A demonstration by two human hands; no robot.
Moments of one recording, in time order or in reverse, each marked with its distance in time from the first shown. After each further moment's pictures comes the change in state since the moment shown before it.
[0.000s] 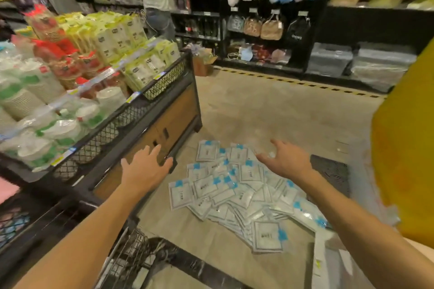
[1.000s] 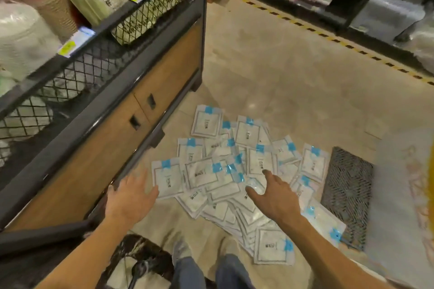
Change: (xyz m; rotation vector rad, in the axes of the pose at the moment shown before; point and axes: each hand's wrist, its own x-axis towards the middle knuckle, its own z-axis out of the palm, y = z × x) left_hand 0.346 -0.116 0.253 -0.003 -0.454 -0.124; right_hand 0.307 -0.098 0.260 -0.050 -0.344 0.219
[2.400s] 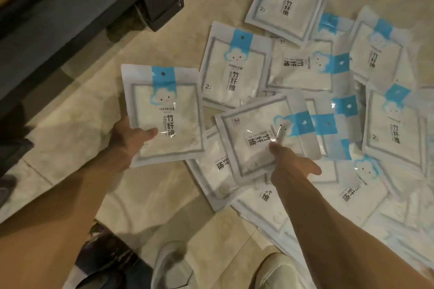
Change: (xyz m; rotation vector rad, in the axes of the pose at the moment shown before) left_hand 0.427 -0.099 0.473 -1.180 0.118 -0.470; right_hand 0.400 -0.015 0.528 1.171 0.263 0.873
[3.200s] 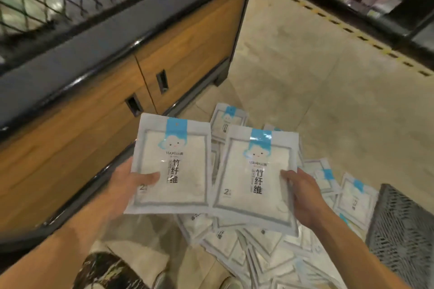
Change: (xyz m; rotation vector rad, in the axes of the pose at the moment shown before) left_hand -0.318 0.285 -0.148 -0.344 -0.304 0.165; right_hand -0.206 -0.284 -0.278 -0.041 -0.693 -0.298
